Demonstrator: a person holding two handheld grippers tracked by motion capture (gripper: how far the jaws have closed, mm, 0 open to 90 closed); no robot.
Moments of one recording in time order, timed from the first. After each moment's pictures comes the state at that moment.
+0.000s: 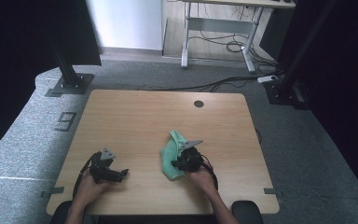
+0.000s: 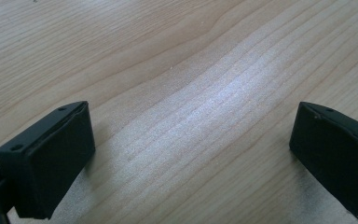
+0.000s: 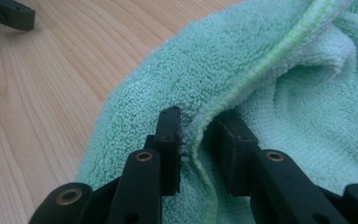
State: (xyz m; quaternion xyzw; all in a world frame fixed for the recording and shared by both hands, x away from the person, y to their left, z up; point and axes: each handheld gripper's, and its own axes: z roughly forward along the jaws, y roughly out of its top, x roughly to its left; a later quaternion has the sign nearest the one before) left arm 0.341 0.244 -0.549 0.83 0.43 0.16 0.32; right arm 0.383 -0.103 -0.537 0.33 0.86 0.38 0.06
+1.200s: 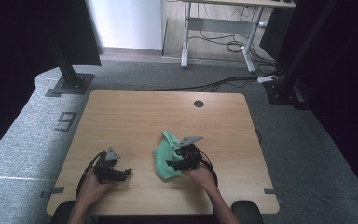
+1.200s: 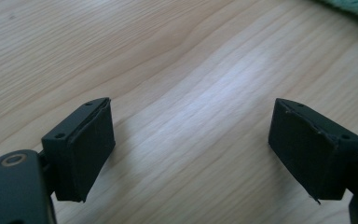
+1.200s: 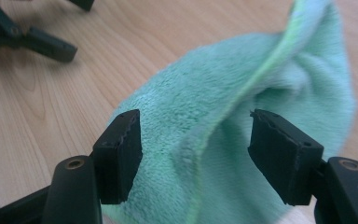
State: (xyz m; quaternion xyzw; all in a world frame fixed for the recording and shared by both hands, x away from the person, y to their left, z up) left arm 0.338 0.224 -0.538 0.85 0.41 0.15 0.31; right arm 0.382 -0.101 -0.508 0.31 0.86 0.41 0.07
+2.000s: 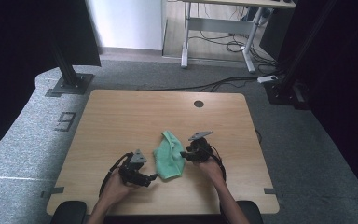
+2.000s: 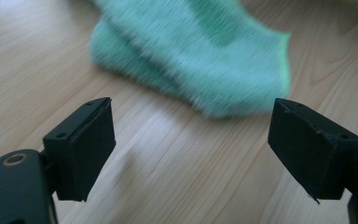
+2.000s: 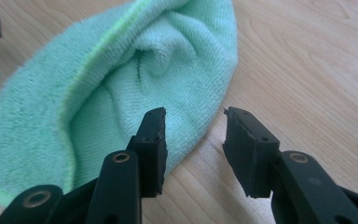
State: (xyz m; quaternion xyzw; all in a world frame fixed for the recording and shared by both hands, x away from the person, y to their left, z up) left arm 0.330 0.136 -0.517 0.87 0.31 0.10 0.37; right arm 0.413 -0.135 -0.528 0.35 0.86 0.37 0.09
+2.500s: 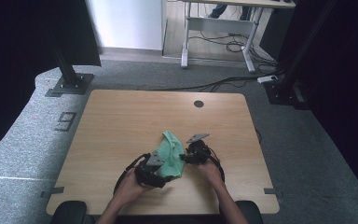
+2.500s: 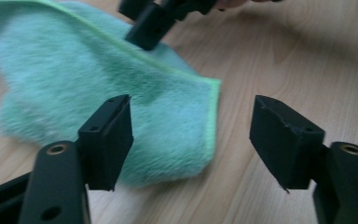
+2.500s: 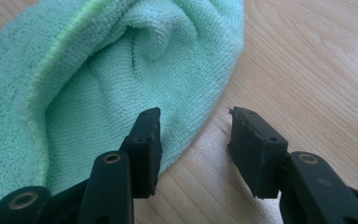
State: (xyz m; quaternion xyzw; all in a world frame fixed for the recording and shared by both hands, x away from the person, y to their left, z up) left arm 0.324 0.088 -0.513 0.89 0.25 0.08 0.37; right arm 0.413 -0.131 -0.539 0.35 0.86 0.35 0.10
